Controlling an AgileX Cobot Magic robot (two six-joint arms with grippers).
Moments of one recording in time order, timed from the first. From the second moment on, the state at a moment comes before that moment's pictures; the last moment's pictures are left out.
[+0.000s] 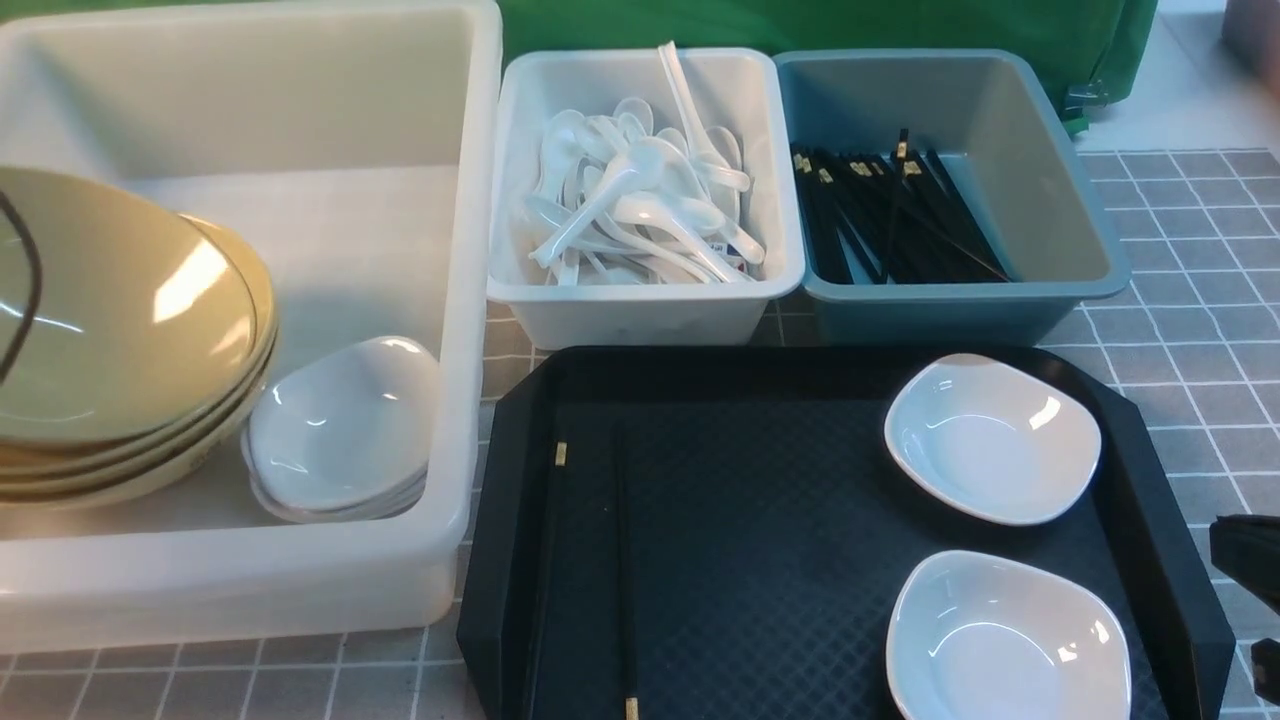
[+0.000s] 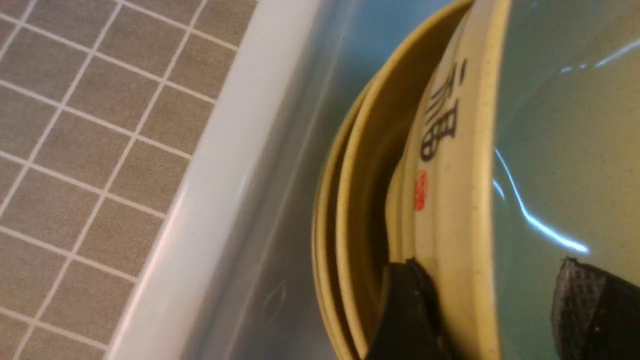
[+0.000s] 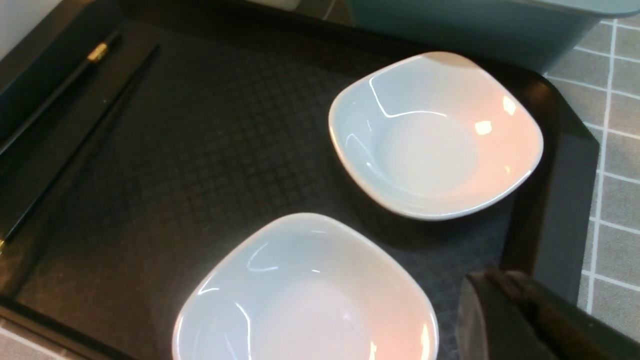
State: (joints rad) right arm 0.16 0.65 -0.41 0.32 0.49 -0.31; left arm 0.54 1.40 -1.12 -0.33 0.77 0.28
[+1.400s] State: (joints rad) right arm 0.17 1.43 -0.60 0.33 0.58 -0.25; left arm -0.11 0.63 -0.79 -0.49 0.58 0.63
